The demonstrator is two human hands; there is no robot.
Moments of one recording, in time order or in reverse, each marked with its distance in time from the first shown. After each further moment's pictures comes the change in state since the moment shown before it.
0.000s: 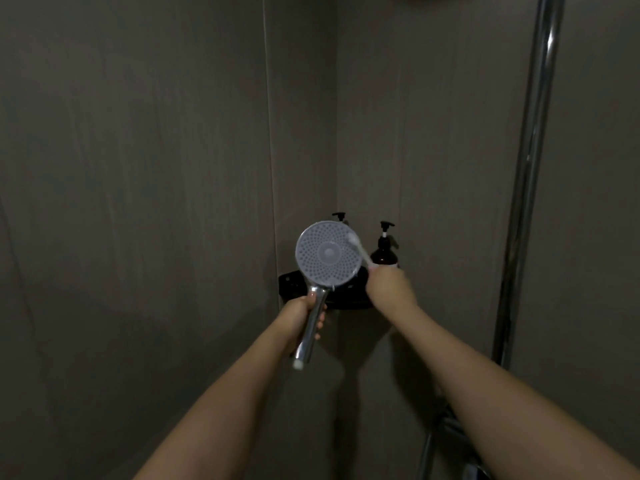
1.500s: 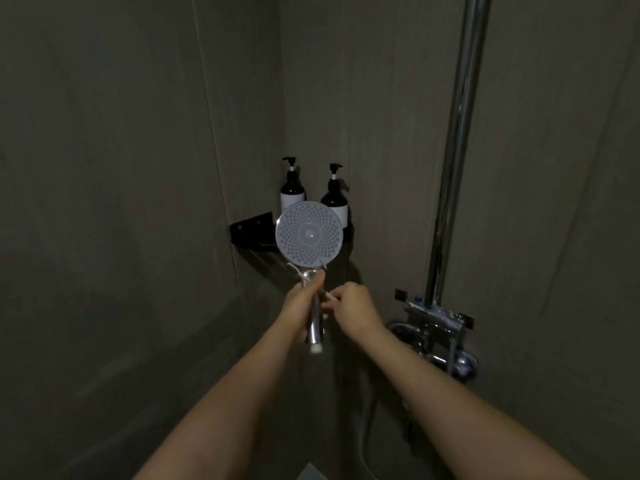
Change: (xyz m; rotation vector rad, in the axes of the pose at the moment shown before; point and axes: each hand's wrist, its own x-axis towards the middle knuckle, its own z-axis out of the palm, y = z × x) left_hand -0.027 -0.080 0.084 -0.241 -0.021 -0.043; right_hand -0.094 0.078 0.041 0.129 -0.116 0.012
